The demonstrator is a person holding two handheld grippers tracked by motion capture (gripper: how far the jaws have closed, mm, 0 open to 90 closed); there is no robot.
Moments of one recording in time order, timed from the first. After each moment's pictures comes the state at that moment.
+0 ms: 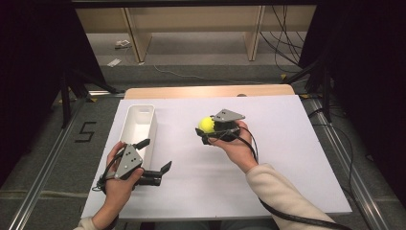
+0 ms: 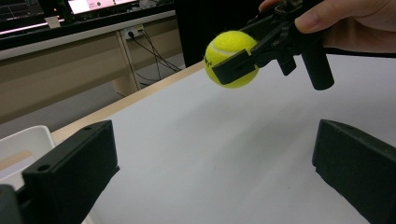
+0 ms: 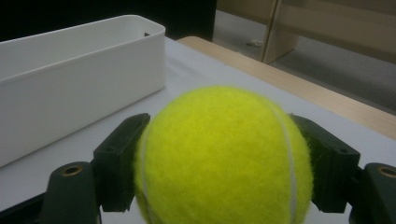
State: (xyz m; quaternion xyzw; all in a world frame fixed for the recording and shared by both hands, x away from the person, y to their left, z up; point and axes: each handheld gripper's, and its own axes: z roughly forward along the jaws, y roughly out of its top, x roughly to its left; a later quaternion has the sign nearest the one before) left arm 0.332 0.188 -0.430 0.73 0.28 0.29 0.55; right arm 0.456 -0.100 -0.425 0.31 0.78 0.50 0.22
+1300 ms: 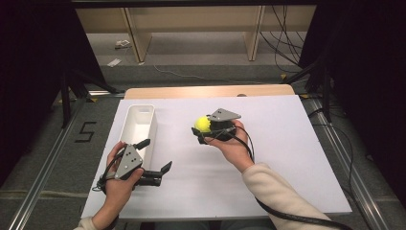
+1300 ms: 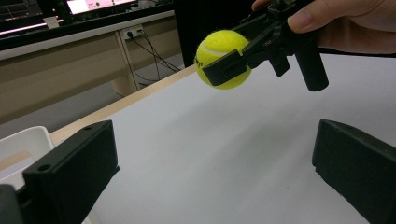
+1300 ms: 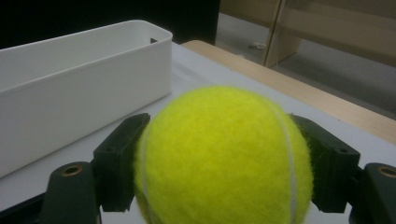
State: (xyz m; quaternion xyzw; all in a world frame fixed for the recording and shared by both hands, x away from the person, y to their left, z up) left arm 0.332 0.187 -0.430 0.73 0.28 0.29 0.55; right arm 0.456 -0.090 -0.422 0.31 0.78 0.50 0.22
